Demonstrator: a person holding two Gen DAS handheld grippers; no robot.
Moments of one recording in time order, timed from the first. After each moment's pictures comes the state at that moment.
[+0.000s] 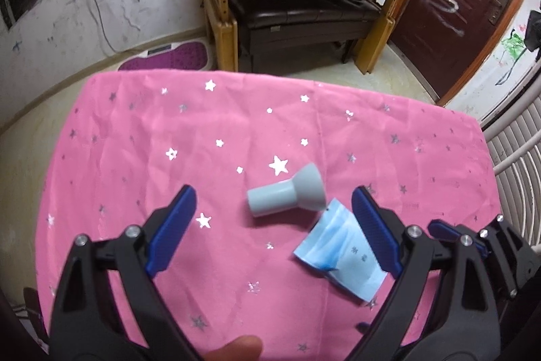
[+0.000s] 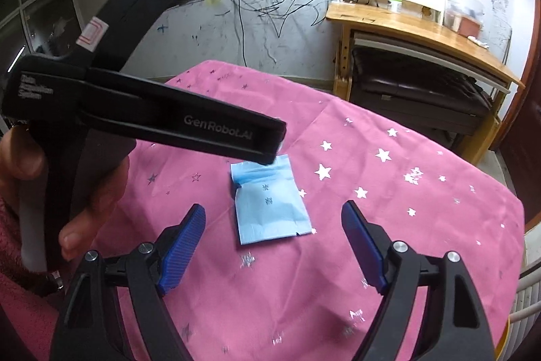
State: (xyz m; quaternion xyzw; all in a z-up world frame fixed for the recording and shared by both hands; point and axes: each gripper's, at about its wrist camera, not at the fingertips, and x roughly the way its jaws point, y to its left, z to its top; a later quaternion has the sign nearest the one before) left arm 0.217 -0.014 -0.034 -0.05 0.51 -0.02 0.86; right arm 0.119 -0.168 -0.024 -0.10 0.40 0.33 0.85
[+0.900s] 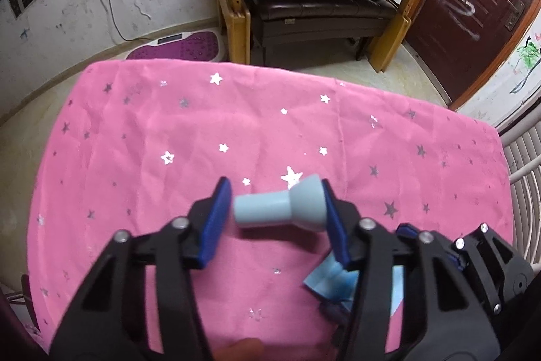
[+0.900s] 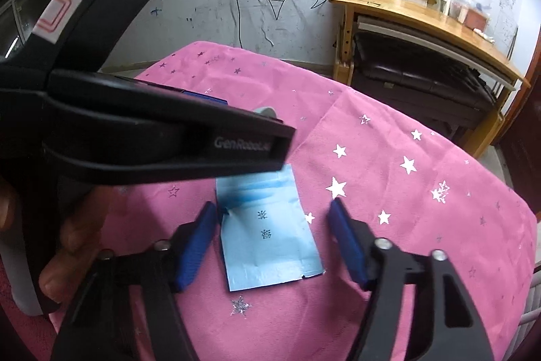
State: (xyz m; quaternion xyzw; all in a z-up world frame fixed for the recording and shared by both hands) left arm 0.237 -0.012 -0.050 -0.05 0.52 0.01 0.85; right arm 0.158 -0.139 -0.050 -0.12 0.43 0.31 0.84
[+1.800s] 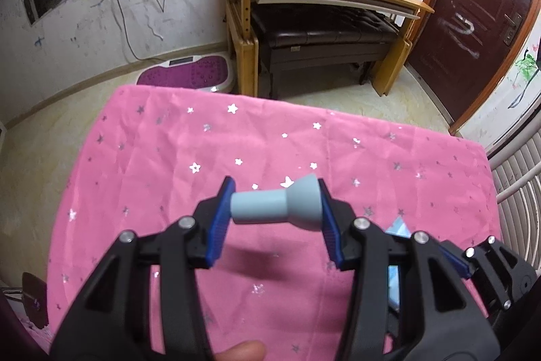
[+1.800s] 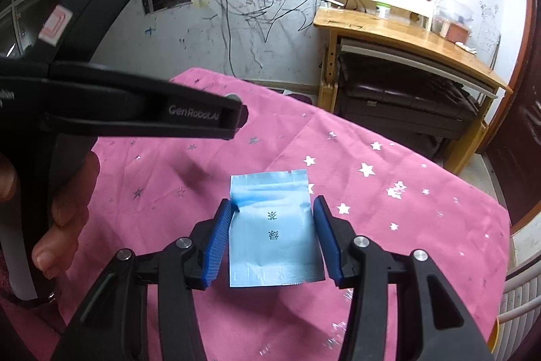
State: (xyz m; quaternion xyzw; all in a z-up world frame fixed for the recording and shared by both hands) left arm 0.207 -0.015 -0.003 -0.05 0.47 0.03 0.88; right arm 0.134 -0.169 -0.017 -0.10 0.38 0.29 0.87
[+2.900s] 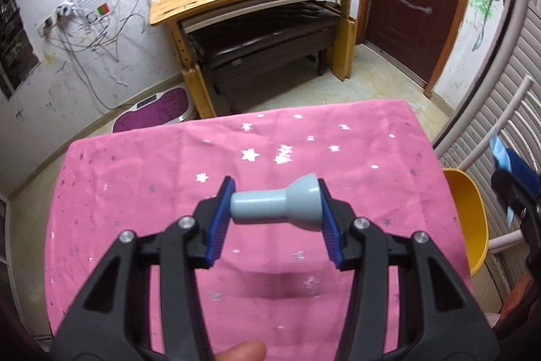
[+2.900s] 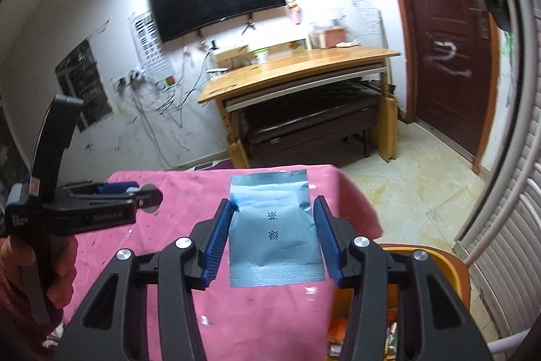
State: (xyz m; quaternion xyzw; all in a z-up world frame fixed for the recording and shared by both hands) left arm 0.183 -0.178 0.012 0.07 0.45 -0.05 0.89; right arm 0.084 -0.433 0.020 0.09 0.29 0.14 0.94
